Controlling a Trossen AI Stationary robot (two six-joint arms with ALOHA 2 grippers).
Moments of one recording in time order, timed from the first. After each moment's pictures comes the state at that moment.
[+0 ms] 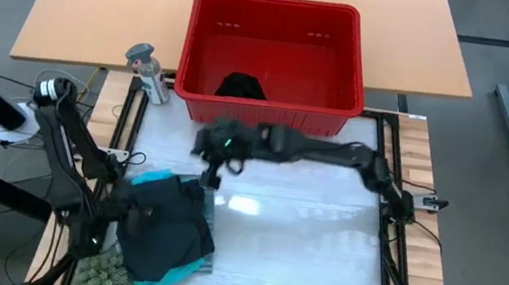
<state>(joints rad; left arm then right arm) -1.15 1.17 0.71 -0.82 -1.12 -2.18 0.02 2.20 2.33 -0.67 0.05 -0.03</state>
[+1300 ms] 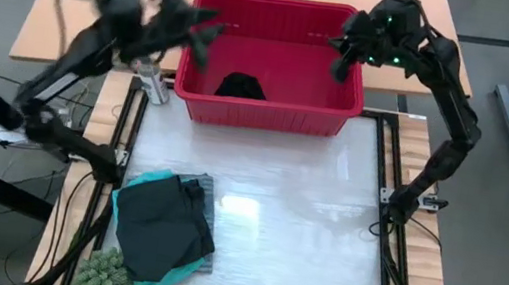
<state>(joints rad) 0.45 1.32 1.87 -0.52 -0.22 0.11 -0.65 1.65 2.33 -1.16 0.02 -0.28</state>
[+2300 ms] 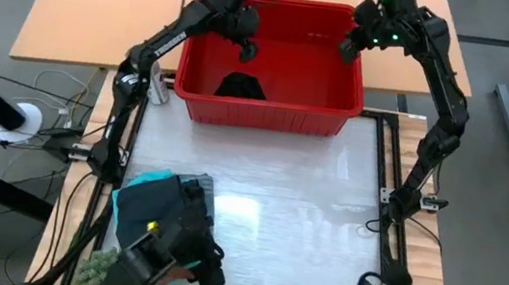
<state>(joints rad) 0.89 2.20 2.35 -0.86 0.24 0.41 -0.95 1.78 2.33 -1.22 -0.08 -0.29</state>
